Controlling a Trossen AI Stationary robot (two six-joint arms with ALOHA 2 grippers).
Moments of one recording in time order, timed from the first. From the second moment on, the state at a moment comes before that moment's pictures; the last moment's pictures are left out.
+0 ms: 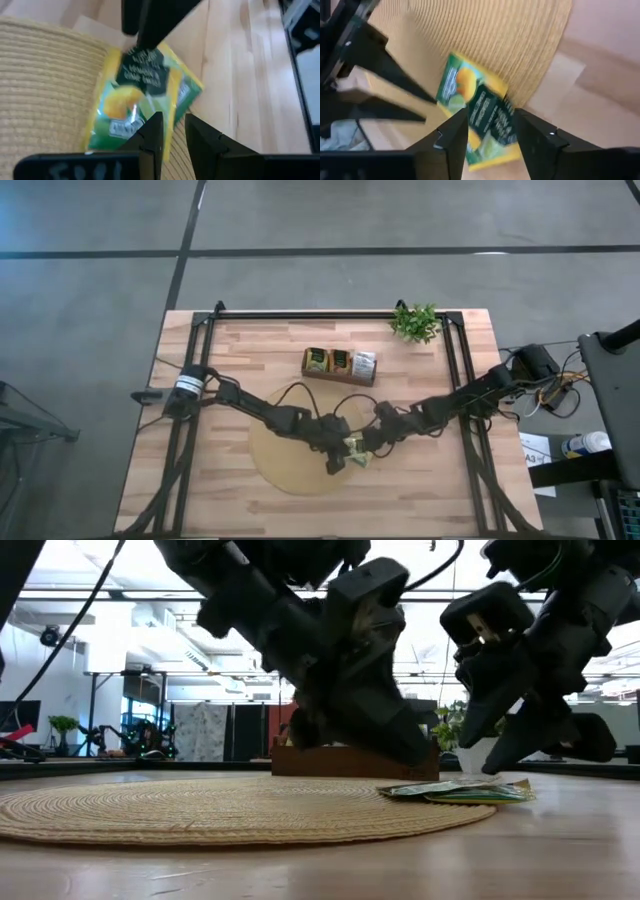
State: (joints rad) left arm -0.23 2.02 1.24 0.12 0.04 -0.58; right arm 0.33 1.51 0.58 0.06 0.12 1.48
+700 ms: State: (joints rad) left arm -0.23 2.10 1.24 0.18 0.03 -0.54; right arm 0.33 1.54 0.58 0.09 0.08 1.49
